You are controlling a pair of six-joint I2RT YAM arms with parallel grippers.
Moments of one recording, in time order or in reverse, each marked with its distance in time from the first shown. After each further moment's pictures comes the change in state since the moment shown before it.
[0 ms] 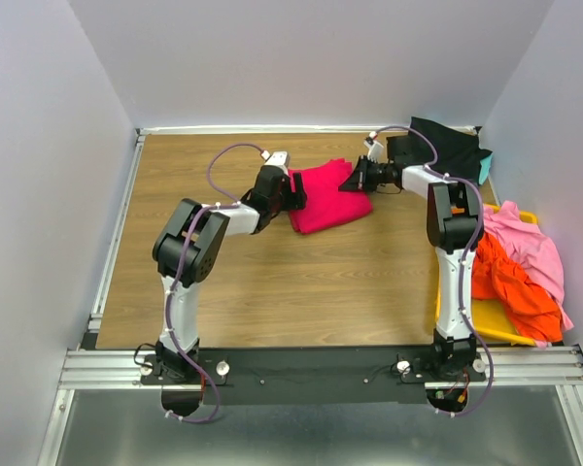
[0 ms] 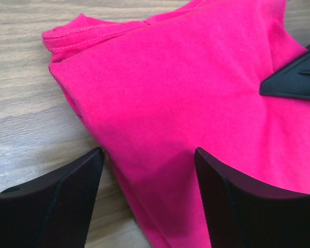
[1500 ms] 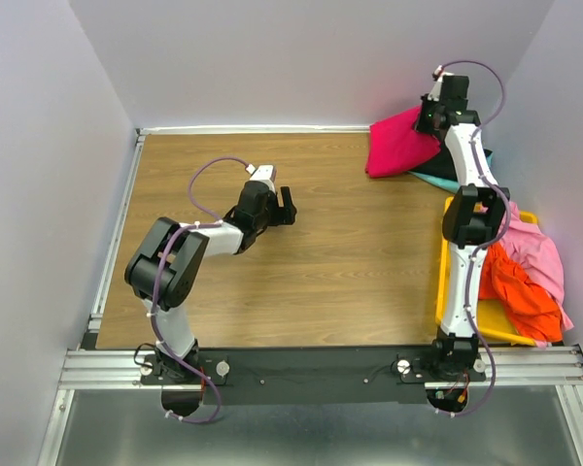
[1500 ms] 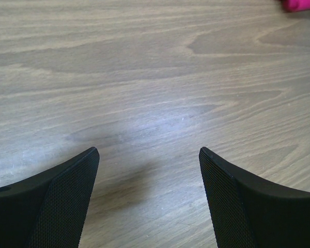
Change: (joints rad) left arm 0.000 -0.258 -0.294 0.047 -0.010 -0.002; right arm -0.173 0.073 0.711 -0.448 0.678 -0.208
